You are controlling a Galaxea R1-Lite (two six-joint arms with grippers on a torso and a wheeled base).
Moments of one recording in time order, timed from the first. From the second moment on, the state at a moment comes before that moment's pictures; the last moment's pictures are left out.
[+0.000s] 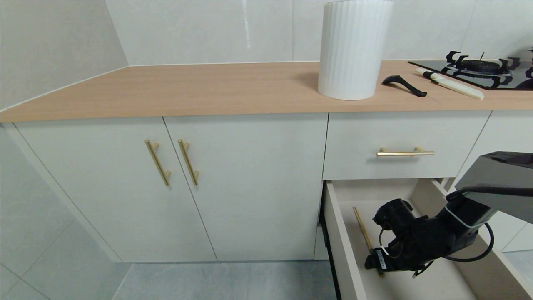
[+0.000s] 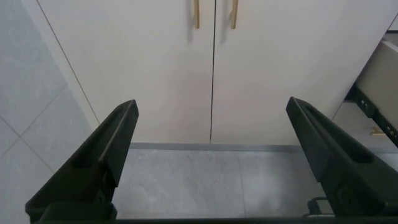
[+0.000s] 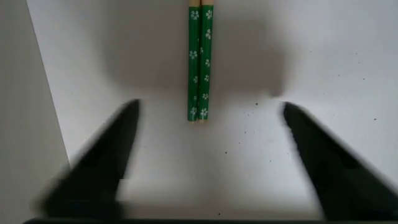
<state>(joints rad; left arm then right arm) 0.00 0.00 0.00 0.00 0.04 0.00 0.32 2.22 -0.85 -0.20 -0.10 0.25</state>
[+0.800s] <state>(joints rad) 0.00 0.00 0.00 0.00 0.04 0.00 0.11 1.67 -0.83 -0.04 -0.02 0.14</state>
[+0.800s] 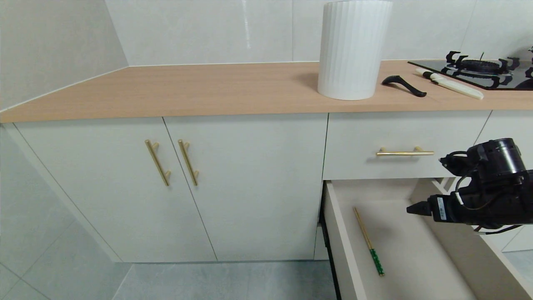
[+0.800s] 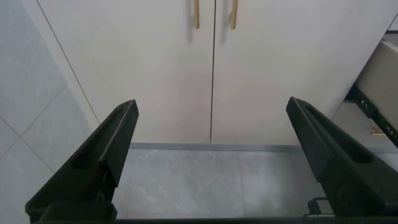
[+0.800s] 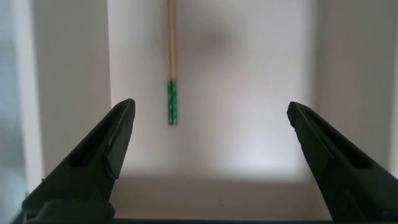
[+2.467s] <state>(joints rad) 0.00 0.00 0.00 0.00 0.04 0.00 0.08 1.58 -0.84 -0.18 -0.03 0.05</state>
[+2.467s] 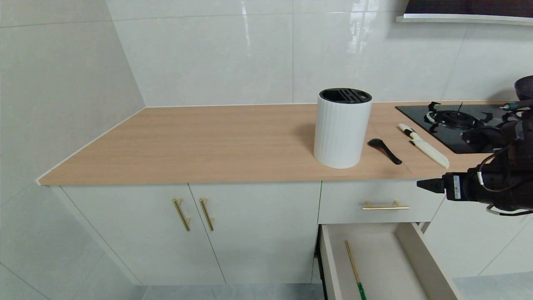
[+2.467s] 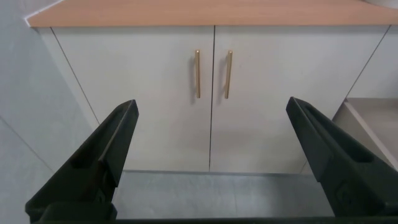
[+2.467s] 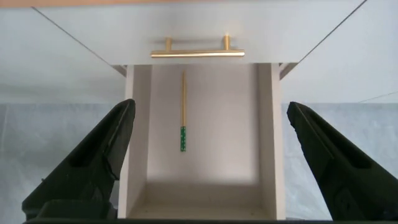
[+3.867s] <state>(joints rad) 0.00 0.00 0.00 0.00 0.04 0.00 -0.01 2.21 -1.47 -0.34 0.21 -0.18</state>
